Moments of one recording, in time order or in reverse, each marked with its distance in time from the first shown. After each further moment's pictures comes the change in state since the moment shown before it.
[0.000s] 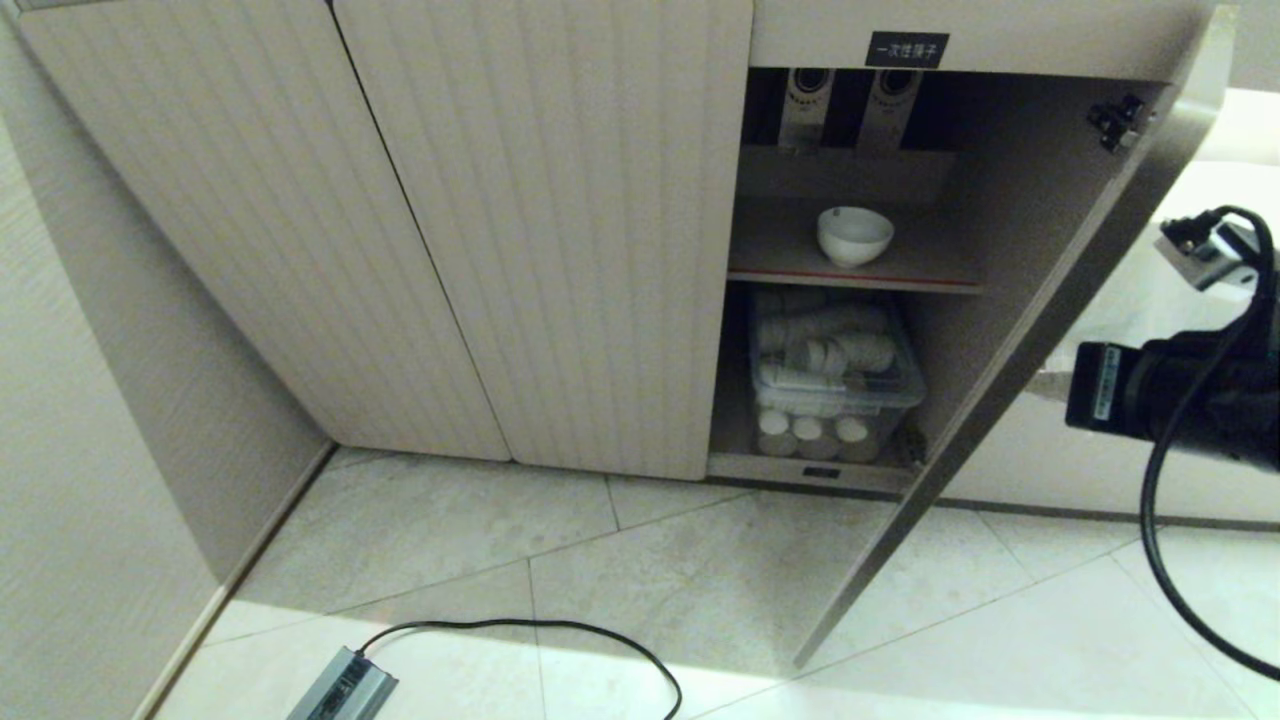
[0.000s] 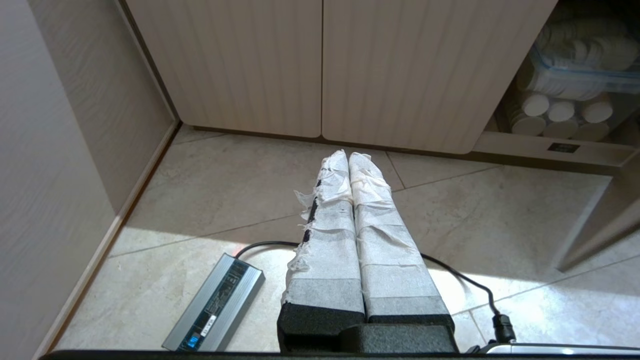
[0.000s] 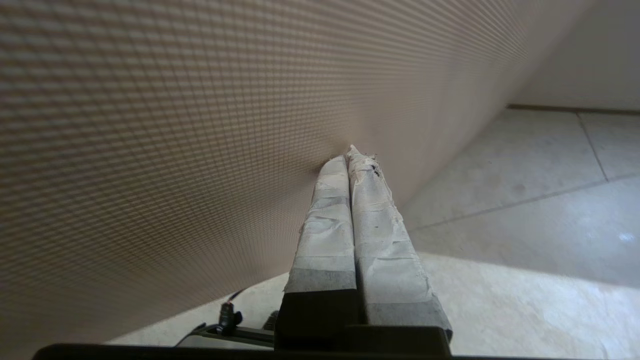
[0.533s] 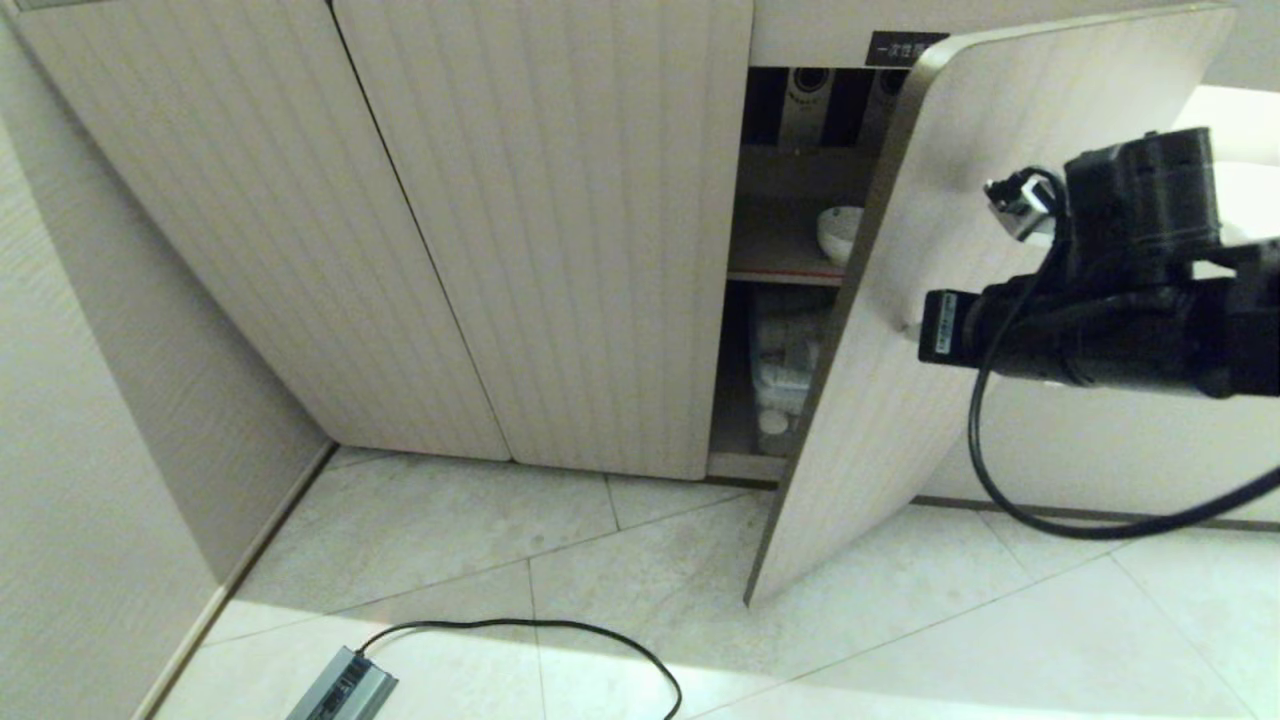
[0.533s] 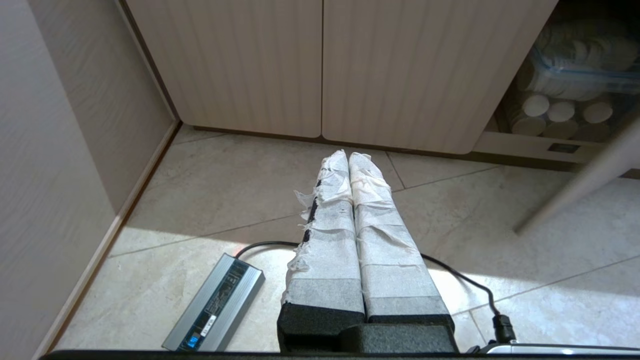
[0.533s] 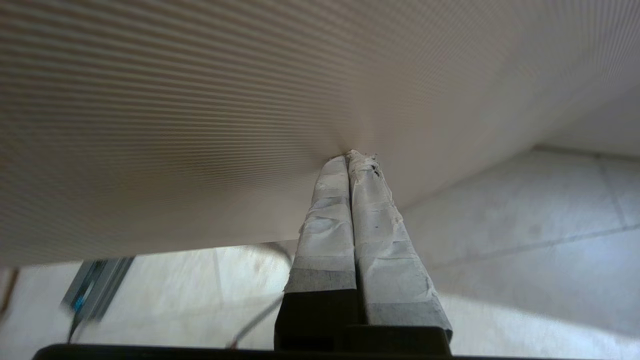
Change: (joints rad) left arm 0.000 0.000 -0.001 0.000 0.000 0.000; right arm 0.114 0.286 -0.296 0.002 -0.112 -0.004
